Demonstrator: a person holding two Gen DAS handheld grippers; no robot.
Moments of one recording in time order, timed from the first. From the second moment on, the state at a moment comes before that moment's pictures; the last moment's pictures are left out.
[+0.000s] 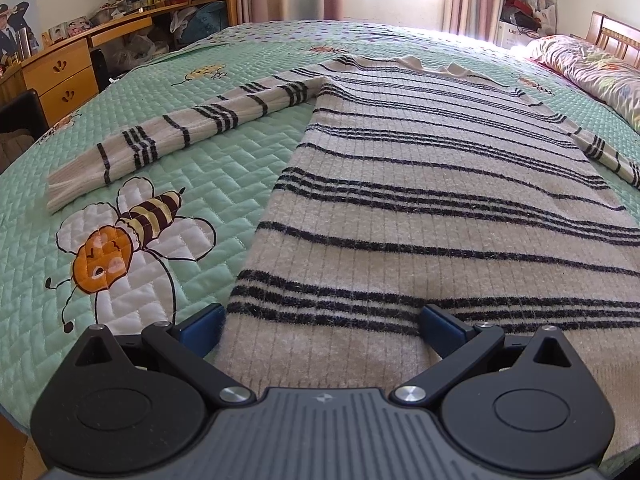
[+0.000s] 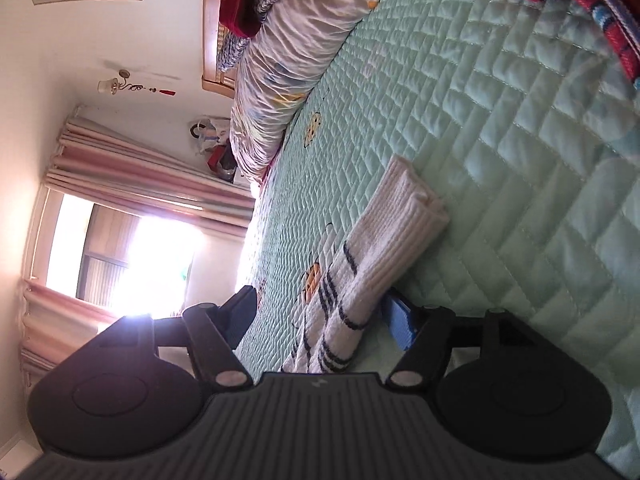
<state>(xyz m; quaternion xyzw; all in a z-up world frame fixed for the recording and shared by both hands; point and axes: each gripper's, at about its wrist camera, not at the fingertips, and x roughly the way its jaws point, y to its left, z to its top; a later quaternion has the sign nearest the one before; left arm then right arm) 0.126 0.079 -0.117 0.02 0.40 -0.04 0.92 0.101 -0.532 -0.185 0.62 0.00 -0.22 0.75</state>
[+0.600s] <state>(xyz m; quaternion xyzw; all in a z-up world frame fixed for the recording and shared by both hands) 0.121 0.115 -0.107 -0.04 0.38 -0.03 0.93 0.207 -0.481 -0.068 0.40 0.06 -0.20 0.89</state>
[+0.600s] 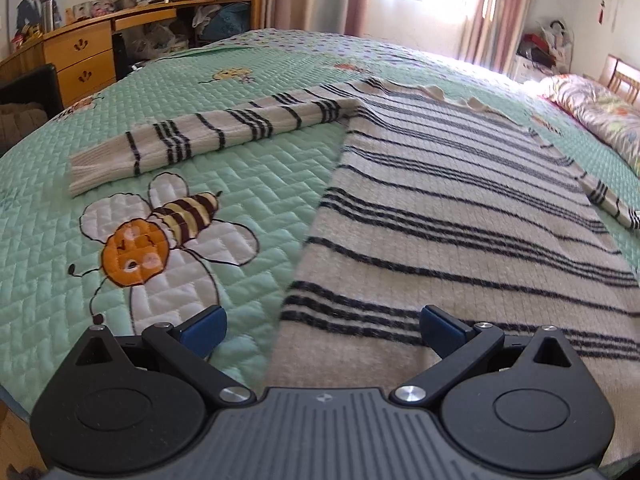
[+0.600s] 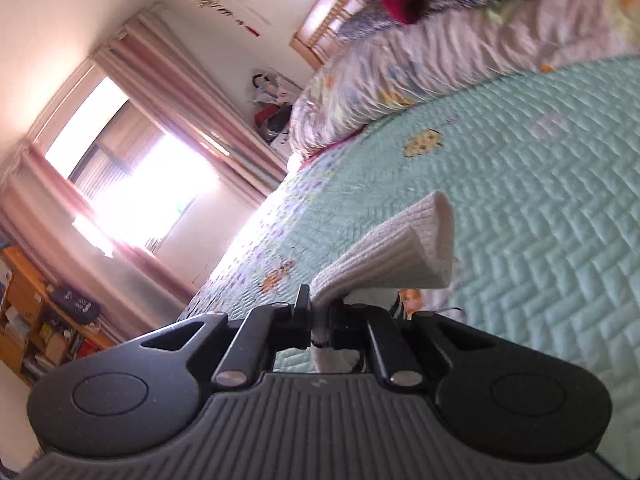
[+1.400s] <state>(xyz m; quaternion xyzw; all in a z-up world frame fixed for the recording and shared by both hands) 0.120 0.181 -0.116 -0.12 0.36 -0.04 0.92 0.398 -0.073 -0.123 -0.15 0.29 0.00 0.94</state>
